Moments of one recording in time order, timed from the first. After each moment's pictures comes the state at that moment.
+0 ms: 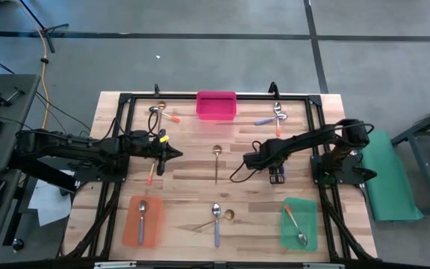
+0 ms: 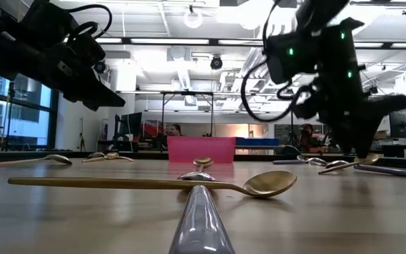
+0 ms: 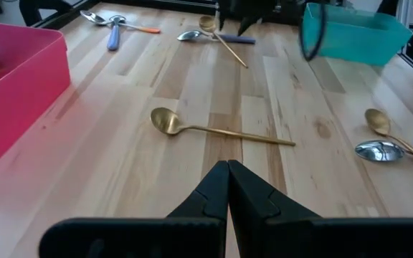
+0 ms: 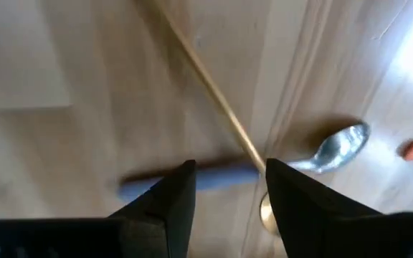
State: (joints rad) left arm 0.17 0.90 0.16 0.36 0.11 -0.04; right arm 0.04 1.71 0.98 -1.08 0.16 0.04
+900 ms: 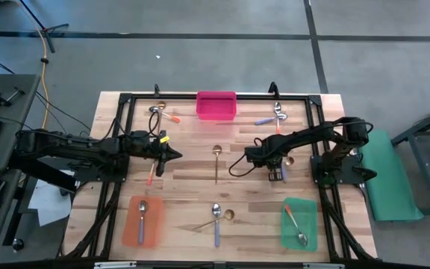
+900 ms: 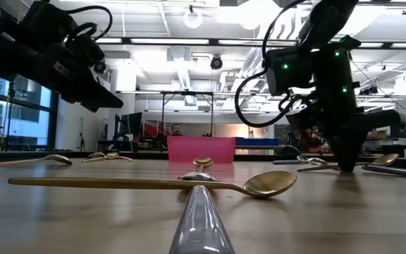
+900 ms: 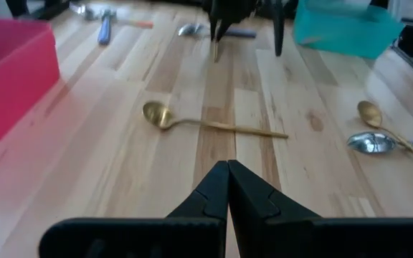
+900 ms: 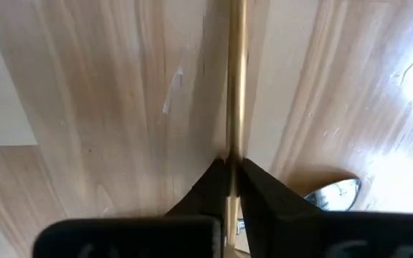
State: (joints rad) left arm 0.17 0.90 0.15 0.38 0.14 -0.04; right arm -0.06 1.70 0.90 -0.90 0.13 -0.08
